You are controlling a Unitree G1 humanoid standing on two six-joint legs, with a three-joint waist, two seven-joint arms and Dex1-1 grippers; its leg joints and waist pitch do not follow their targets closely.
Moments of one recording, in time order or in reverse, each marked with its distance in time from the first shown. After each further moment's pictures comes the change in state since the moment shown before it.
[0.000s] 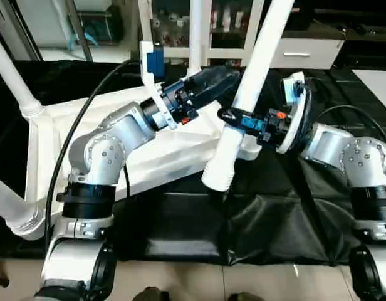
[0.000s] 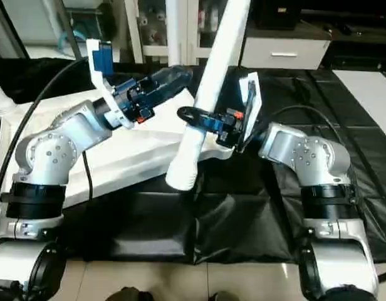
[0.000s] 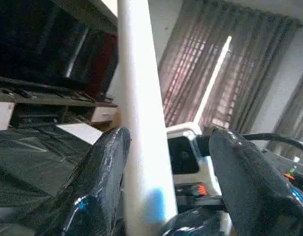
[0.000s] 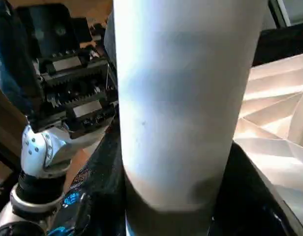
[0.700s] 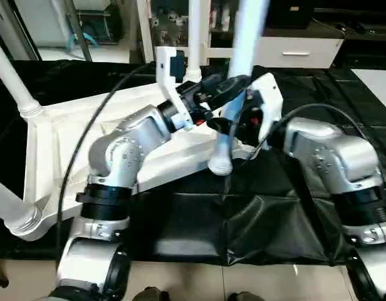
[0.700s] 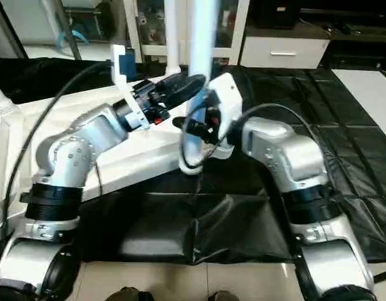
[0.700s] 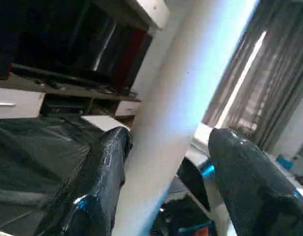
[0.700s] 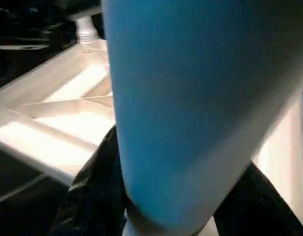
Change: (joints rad) left arm -0.010 -0.104 -0.027 0.030 0.100 -0.040 0.141; right arm -0.025 0.023 0.254 -0.115 -0.465 -0.265 -0.240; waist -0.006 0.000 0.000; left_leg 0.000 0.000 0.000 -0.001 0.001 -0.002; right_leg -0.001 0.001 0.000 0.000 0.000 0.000
